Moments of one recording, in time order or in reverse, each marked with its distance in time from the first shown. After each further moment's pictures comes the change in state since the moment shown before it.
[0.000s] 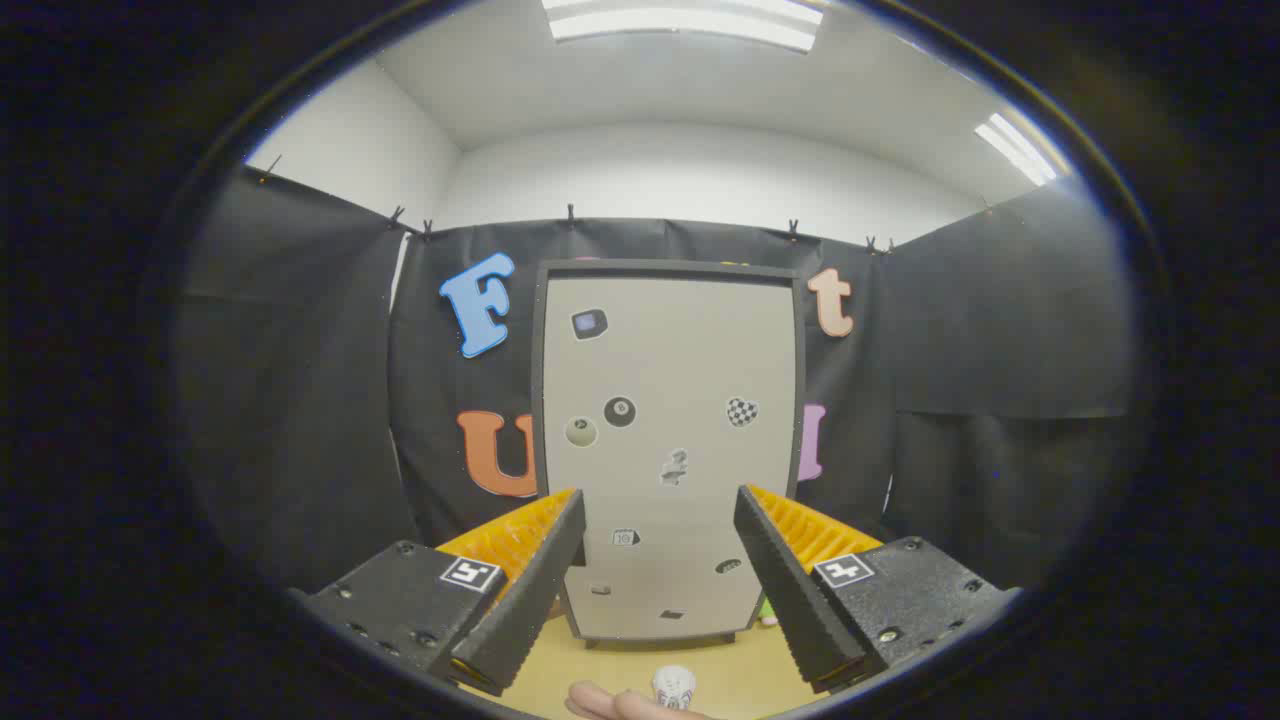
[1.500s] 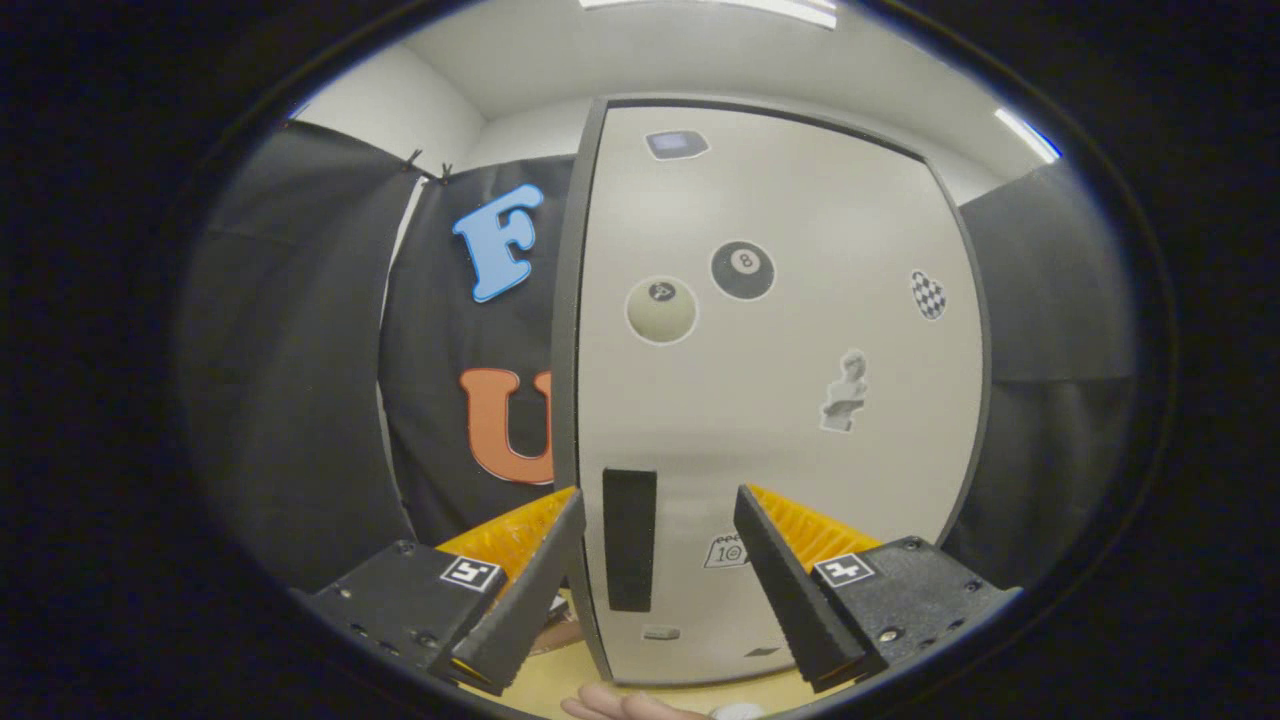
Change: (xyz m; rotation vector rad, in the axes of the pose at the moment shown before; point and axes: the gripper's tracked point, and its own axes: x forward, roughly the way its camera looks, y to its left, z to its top) arm 0.237 0.090 -0.125 -0.037 0.016 0.085
